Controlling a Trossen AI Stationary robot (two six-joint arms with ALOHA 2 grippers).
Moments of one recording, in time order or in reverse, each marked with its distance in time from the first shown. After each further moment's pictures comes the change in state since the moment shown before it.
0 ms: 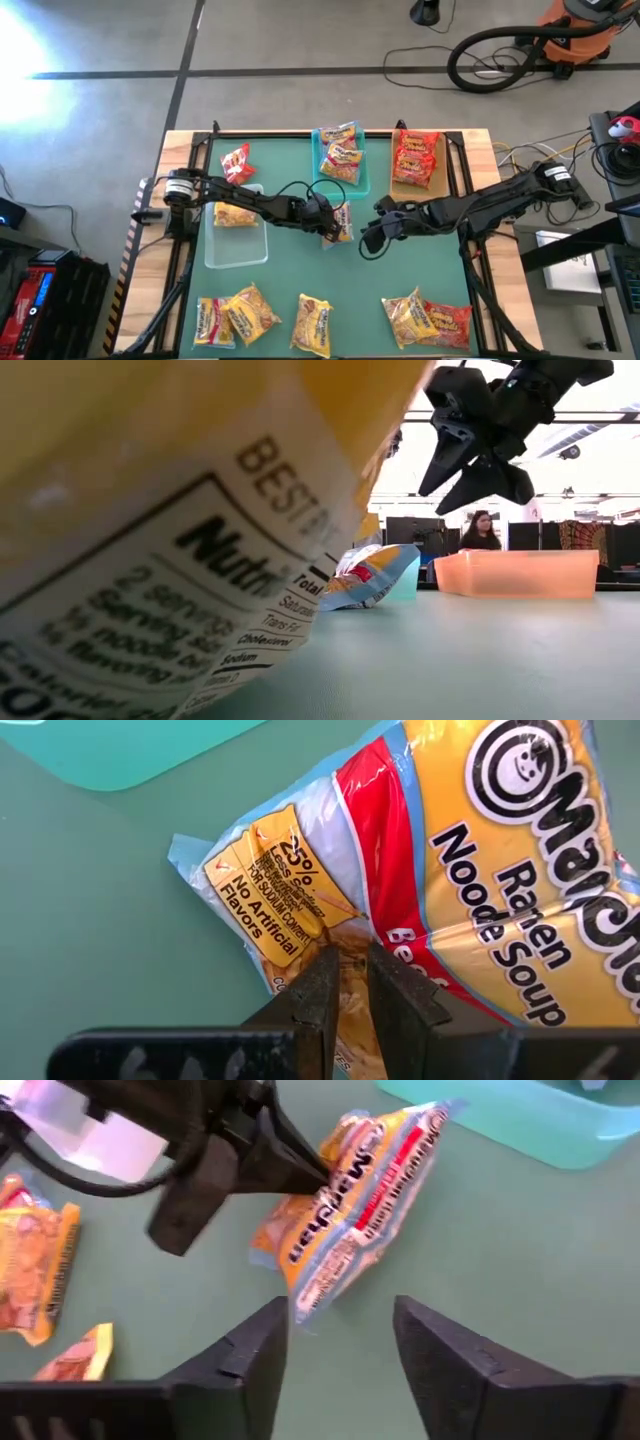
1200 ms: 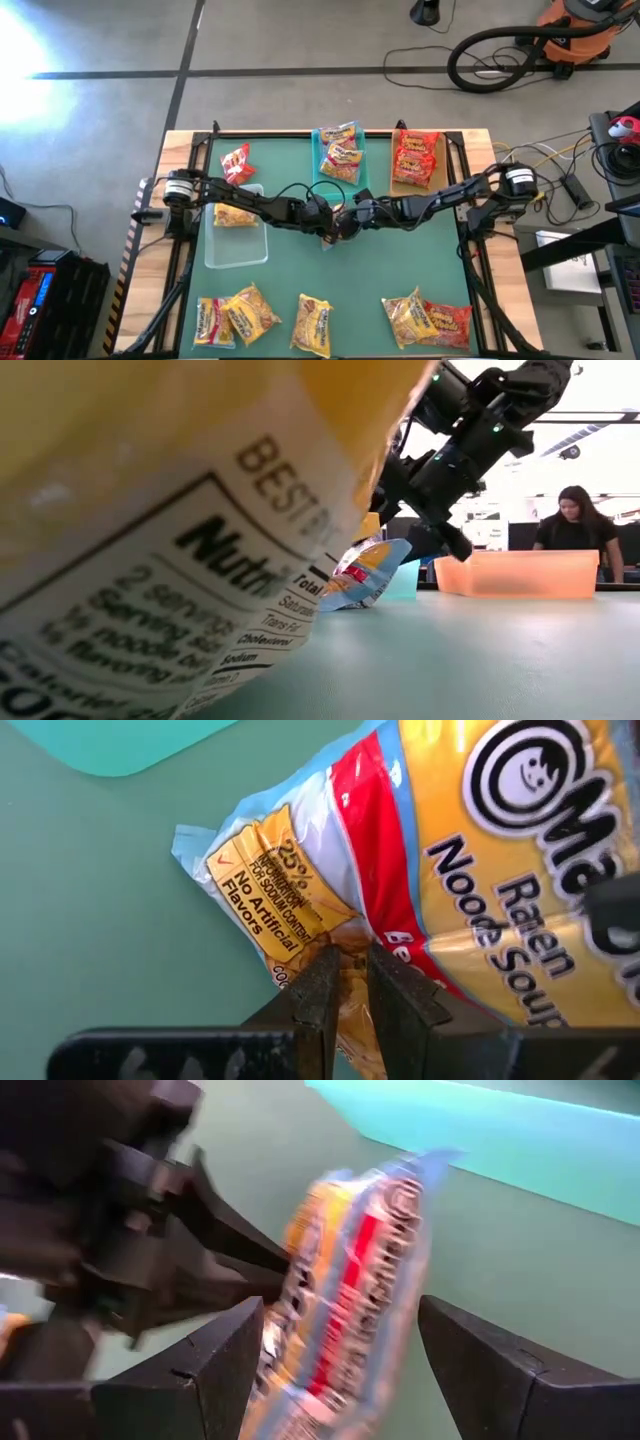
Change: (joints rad) left arm -0.019 0.002 -0.007 -0.017 -0.002 0.004; right arm -0.170 0.323 -0.002 0.432 -0.057 -0.022
